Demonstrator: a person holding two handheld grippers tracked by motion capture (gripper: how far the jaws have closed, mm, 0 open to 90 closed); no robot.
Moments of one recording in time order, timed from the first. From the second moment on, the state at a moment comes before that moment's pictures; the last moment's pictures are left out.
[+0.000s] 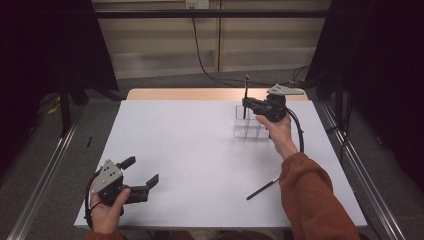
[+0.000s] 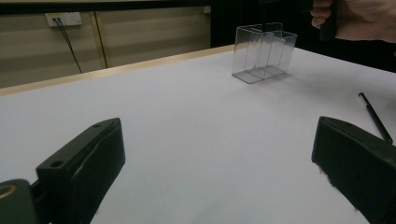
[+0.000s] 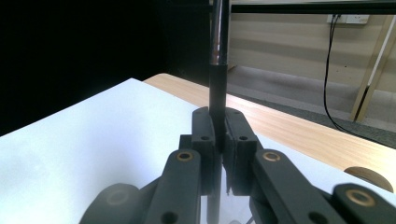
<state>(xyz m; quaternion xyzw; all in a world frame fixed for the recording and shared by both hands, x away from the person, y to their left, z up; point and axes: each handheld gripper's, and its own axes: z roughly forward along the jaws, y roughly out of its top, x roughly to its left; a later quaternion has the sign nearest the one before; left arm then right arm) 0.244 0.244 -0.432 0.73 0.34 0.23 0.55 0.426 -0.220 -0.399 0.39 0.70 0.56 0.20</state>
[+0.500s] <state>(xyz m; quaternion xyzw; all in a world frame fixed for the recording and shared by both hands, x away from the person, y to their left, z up) 0.245 0.245 -0.433 0.73 0.34 0.23 0.55 0.425 -0.222 -0.419 0.40 0.71 0.56 0.19</state>
